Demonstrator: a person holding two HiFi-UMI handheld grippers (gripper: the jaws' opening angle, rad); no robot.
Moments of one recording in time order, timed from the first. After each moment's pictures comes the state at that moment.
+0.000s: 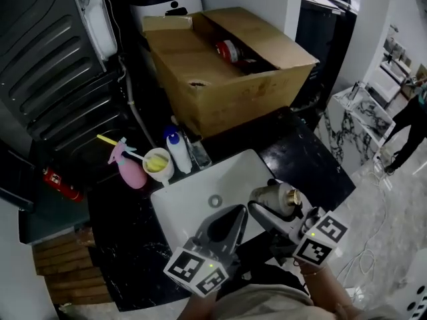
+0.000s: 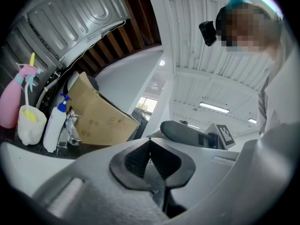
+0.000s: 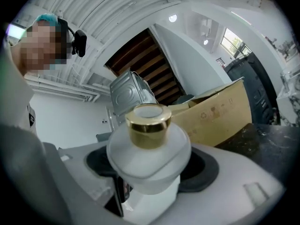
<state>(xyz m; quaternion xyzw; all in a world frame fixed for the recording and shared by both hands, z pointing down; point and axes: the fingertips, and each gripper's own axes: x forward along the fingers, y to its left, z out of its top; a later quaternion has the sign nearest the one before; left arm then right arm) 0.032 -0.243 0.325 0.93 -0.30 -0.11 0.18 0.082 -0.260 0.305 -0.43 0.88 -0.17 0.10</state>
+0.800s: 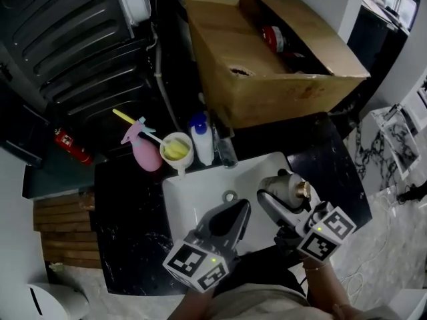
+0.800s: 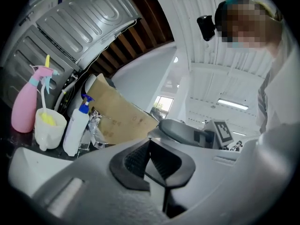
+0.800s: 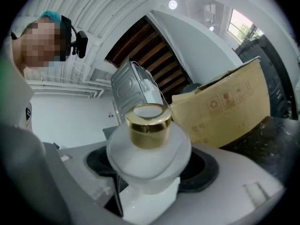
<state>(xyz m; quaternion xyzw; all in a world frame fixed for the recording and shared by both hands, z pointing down) 0.004 -0.312 0.355 0.90 -0.39 -0.09 0.20 0.060 -0.348 0.333 -0.38 0.90 -0.19 0.07</state>
